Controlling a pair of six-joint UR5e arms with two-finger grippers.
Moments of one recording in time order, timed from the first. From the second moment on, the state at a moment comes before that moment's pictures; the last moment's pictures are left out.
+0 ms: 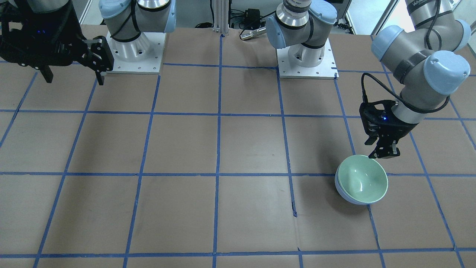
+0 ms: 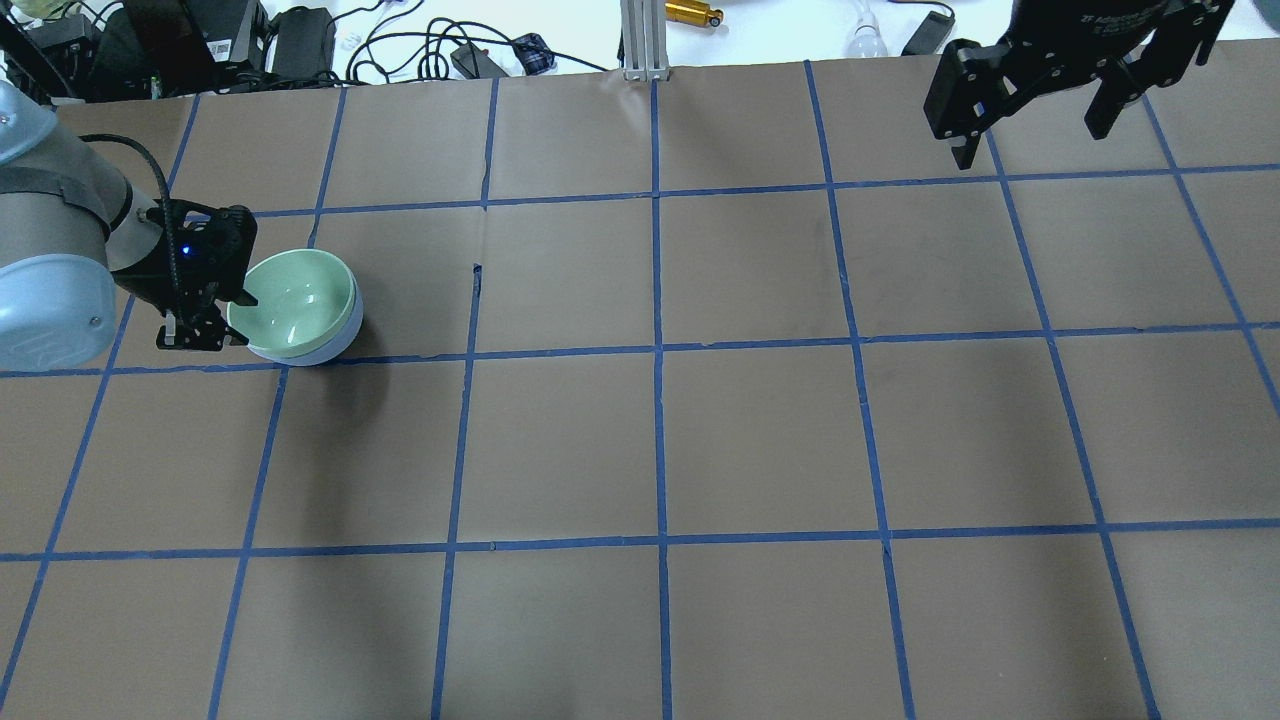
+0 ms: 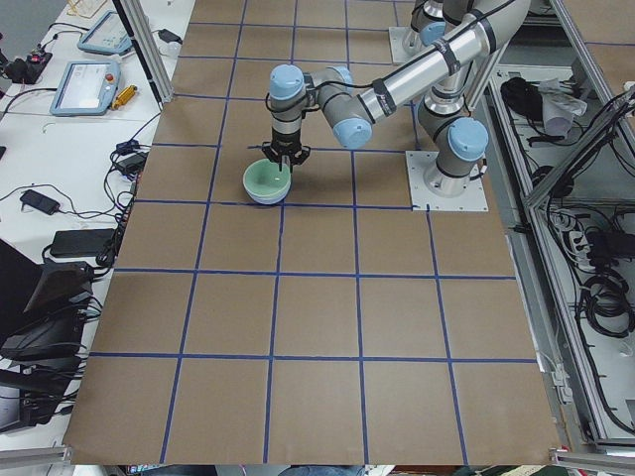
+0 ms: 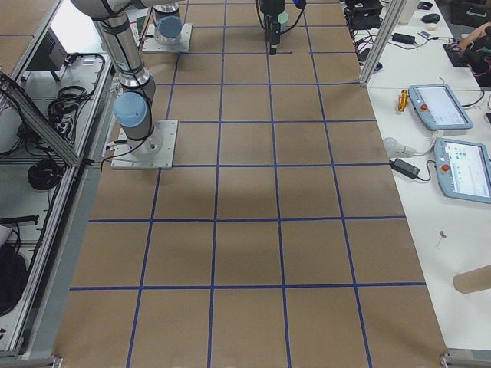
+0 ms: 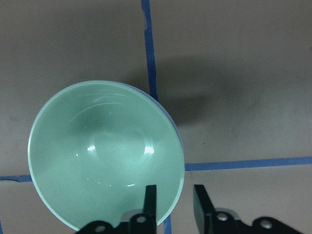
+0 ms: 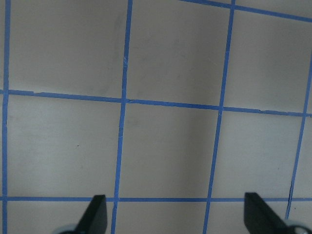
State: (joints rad) left arm -1.19 -1.69 -1.91 -1.05 1.56 1.96; right arm 1.59 -1.53 1.37 -1.45 -1.73 -0.09
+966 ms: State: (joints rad) left arm -1.36 -1.55 -1.69 -1.48 1.48 1.28; right arm 1.59 -1.53 1.37 -1.44 -1.73 -0.09
